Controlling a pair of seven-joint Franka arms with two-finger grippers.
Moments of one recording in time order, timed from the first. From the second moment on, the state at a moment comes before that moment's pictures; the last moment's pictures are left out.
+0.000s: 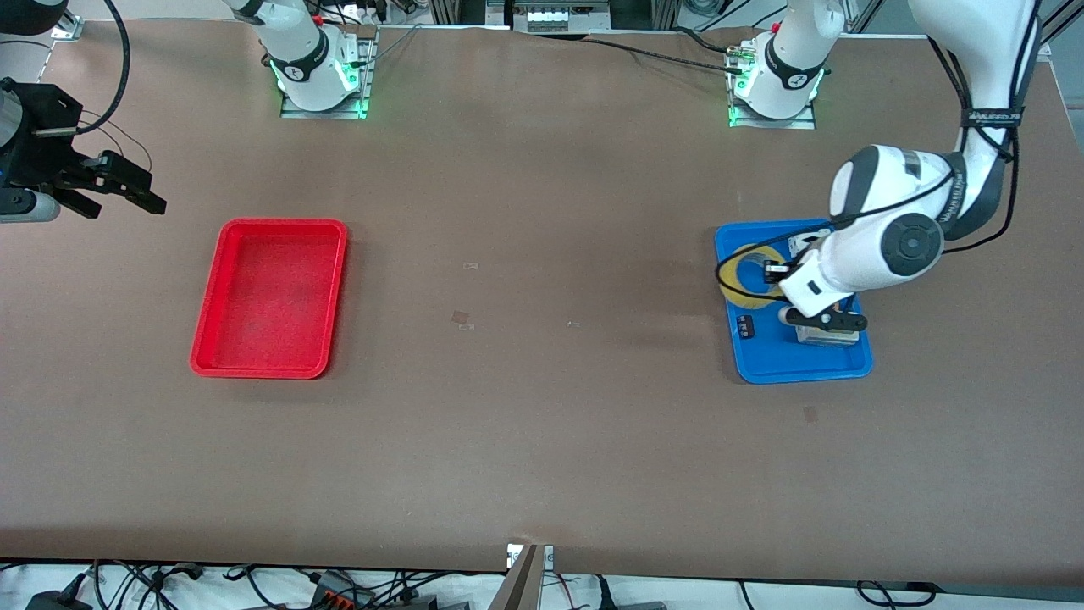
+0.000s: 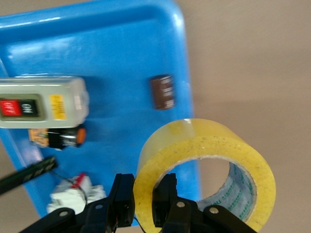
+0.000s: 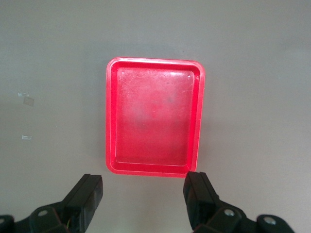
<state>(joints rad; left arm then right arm) -0.06 0.28 -0.16 -1.99 -0.01 2.02 -0.19 -0.03 -0.07 -0.01 -1.77 0.00 1.68 -0.07</state>
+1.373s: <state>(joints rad) -0.65 0.80 -0.16 -1.41 -0.15 2.23 -1.14 -0.02 0.10 0.00 -1.75 0.01 1.62 -0.10</state>
